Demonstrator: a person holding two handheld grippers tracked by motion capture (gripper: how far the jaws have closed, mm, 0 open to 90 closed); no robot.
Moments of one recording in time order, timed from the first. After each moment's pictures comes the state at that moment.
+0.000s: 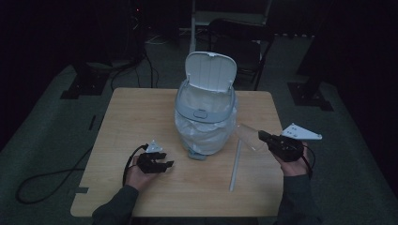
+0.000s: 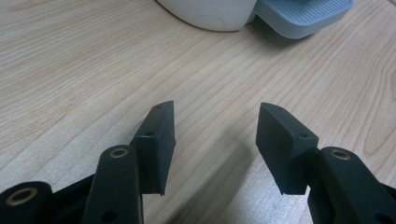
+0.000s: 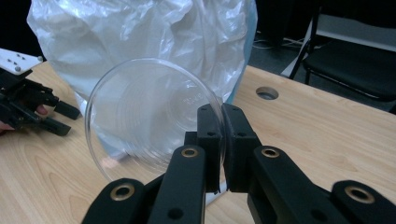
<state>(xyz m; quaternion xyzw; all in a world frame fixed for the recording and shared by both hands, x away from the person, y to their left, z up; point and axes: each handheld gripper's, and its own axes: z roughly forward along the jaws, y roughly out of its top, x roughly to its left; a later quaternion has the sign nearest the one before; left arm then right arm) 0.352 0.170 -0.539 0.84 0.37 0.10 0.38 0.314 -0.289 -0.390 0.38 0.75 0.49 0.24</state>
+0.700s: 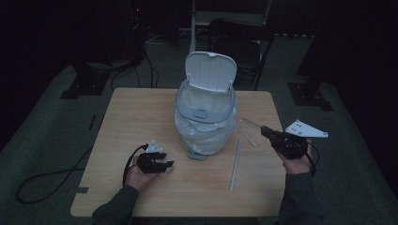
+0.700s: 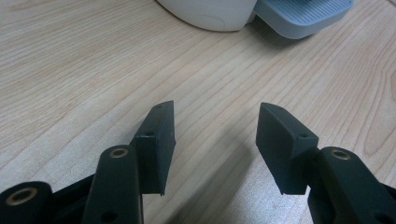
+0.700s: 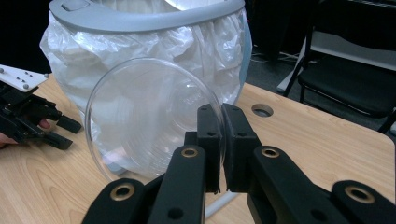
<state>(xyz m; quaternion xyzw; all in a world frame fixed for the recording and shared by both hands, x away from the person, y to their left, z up) 0.352 0.170 -0.539 0.84 0.37 0.09 0.38 0.311 -0.289 -0.372 0.36 0.74 0.50 0.26</state>
